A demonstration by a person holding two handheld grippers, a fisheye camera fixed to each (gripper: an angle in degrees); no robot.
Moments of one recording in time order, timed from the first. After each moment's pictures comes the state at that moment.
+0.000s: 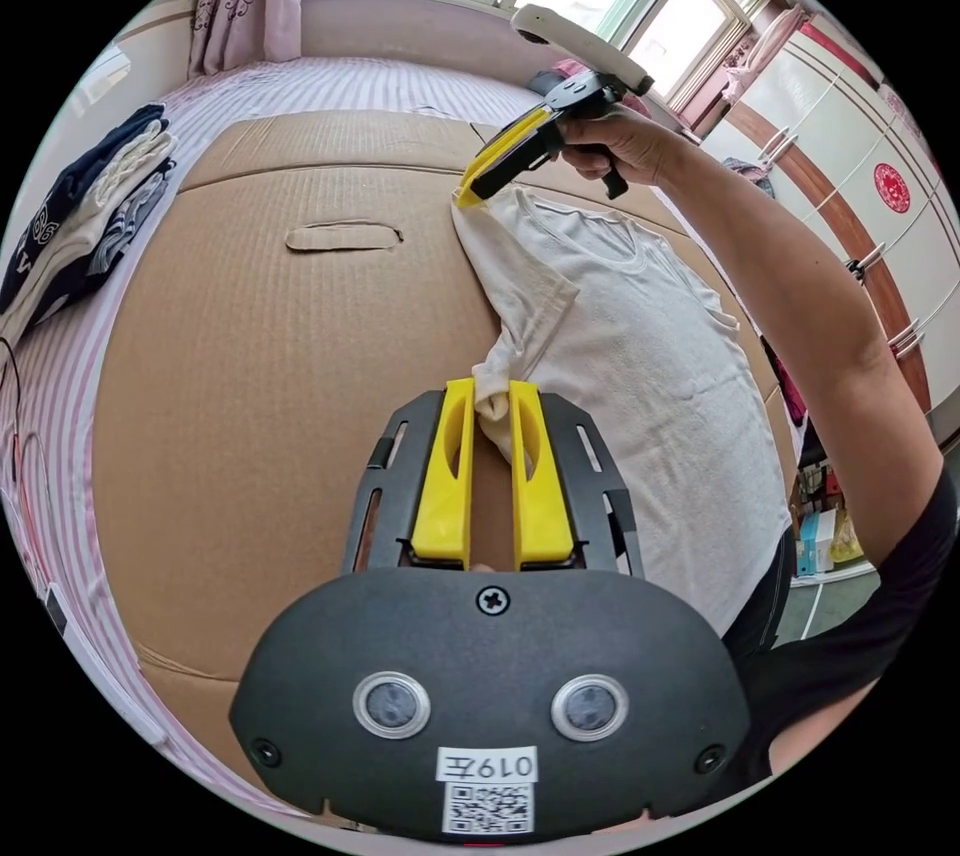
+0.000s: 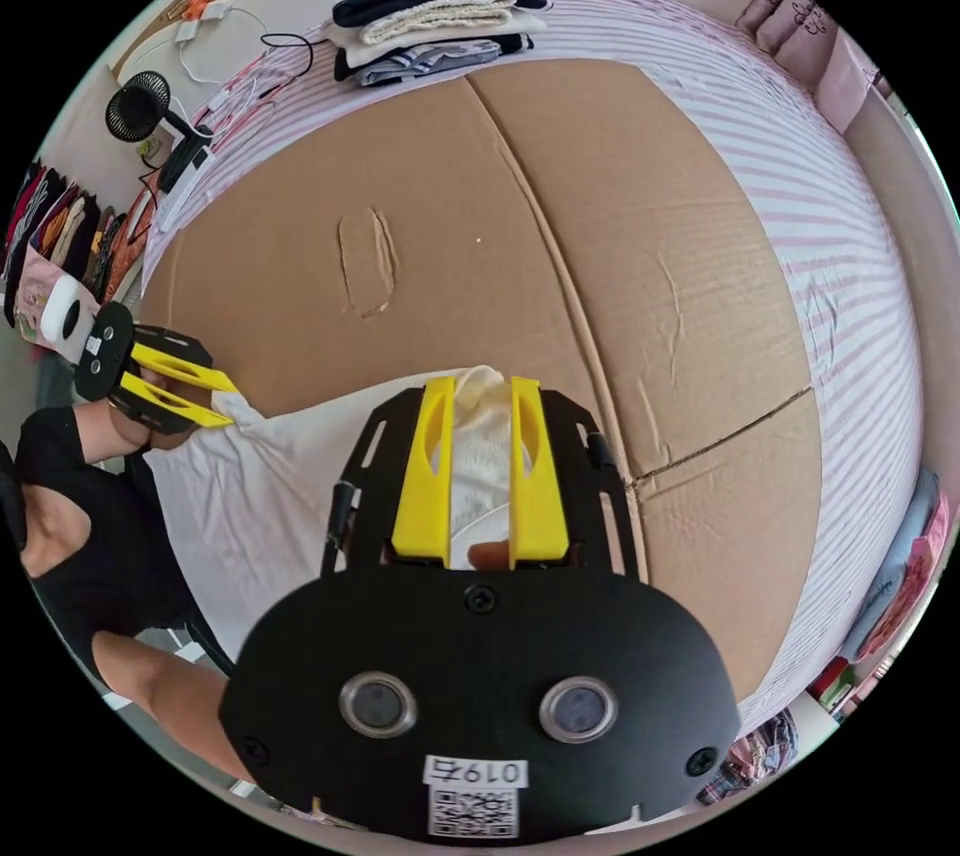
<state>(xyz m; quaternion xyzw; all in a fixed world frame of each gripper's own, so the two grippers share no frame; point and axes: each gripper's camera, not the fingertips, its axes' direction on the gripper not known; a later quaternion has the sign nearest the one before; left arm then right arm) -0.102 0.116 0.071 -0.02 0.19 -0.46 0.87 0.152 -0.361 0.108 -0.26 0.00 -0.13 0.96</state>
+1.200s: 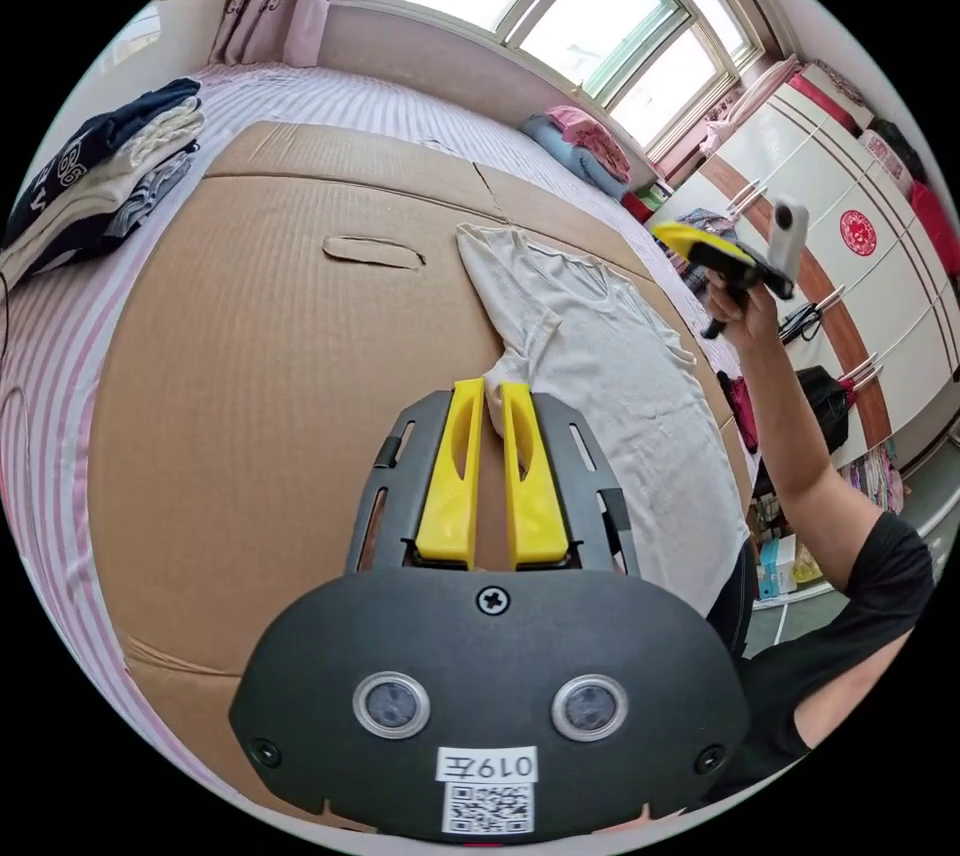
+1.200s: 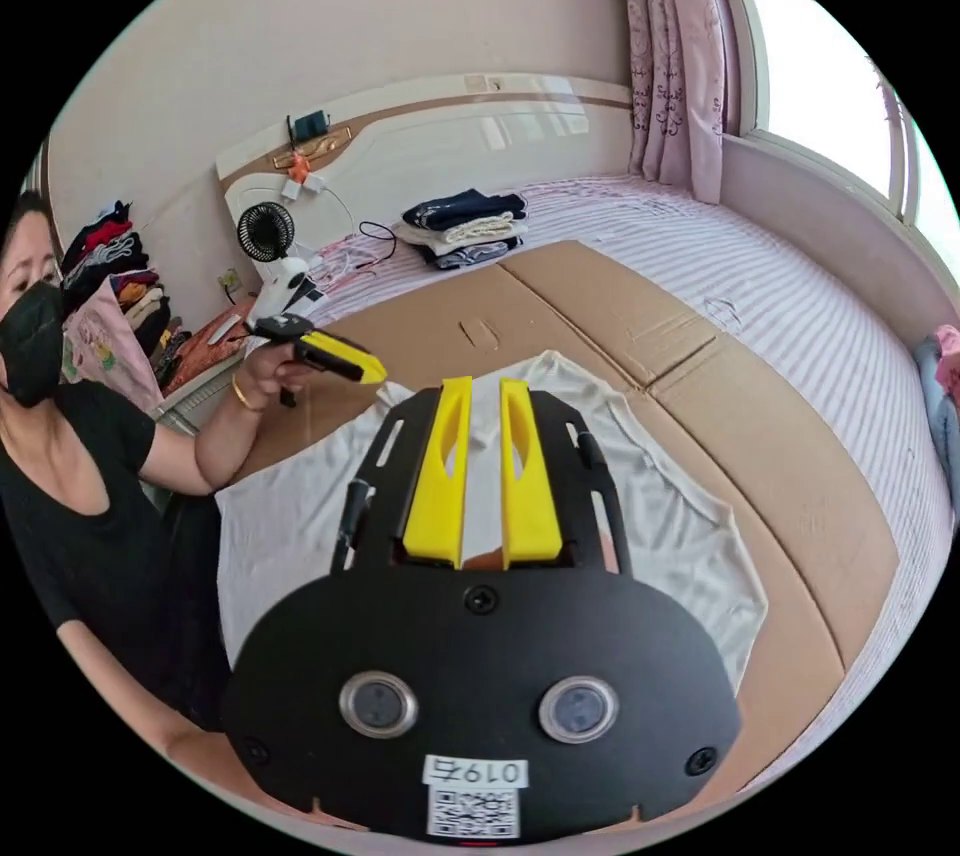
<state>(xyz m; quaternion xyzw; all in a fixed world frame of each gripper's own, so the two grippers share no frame) -0.173 0.199 0.140 0.07 0.20 -0.51 0.83 0.070 0.203 -0.180 0.06 -0.01 -0.03 1.00</state>
